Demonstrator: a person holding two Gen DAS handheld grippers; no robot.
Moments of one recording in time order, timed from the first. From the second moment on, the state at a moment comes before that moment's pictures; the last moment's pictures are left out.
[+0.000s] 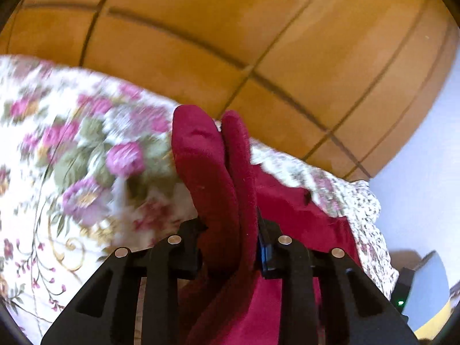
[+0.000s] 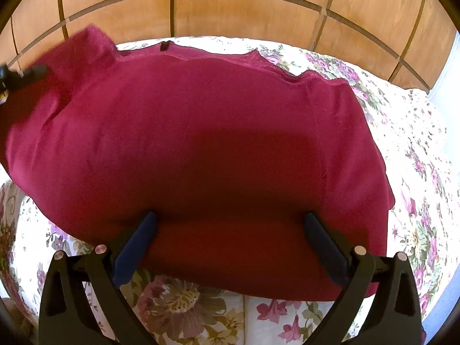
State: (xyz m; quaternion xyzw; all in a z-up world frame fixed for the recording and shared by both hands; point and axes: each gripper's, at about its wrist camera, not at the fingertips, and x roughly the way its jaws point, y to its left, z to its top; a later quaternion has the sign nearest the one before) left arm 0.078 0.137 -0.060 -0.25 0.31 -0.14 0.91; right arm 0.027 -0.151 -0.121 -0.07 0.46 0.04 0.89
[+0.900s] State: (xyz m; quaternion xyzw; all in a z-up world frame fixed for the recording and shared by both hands) left arm 0.076 -0.003 0.021 -0.20 0.29 -0.28 0.89; right arm 0.021 -0.352 -0.071 0.35 0.50 -0.06 0.79
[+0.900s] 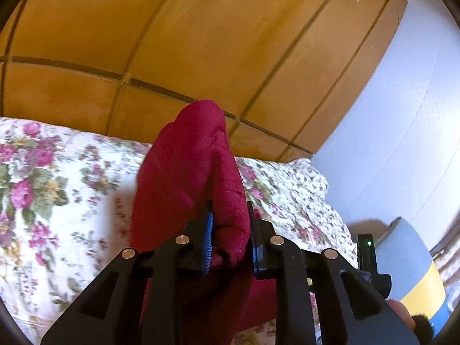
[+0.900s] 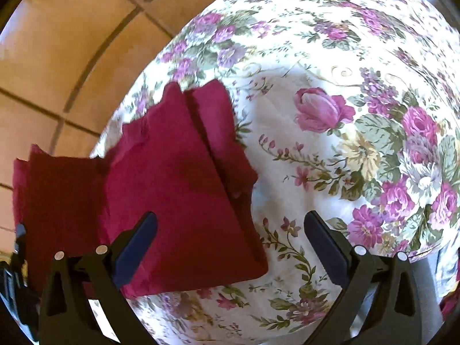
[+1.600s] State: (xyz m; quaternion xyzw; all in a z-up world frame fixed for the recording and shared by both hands) left arm 0.075 -0.148 -0.051 -0.10 0.42 -0.35 0.83; right arm 0.006 -0.411 -0.060 0.46 0.46 -0.06 0.76
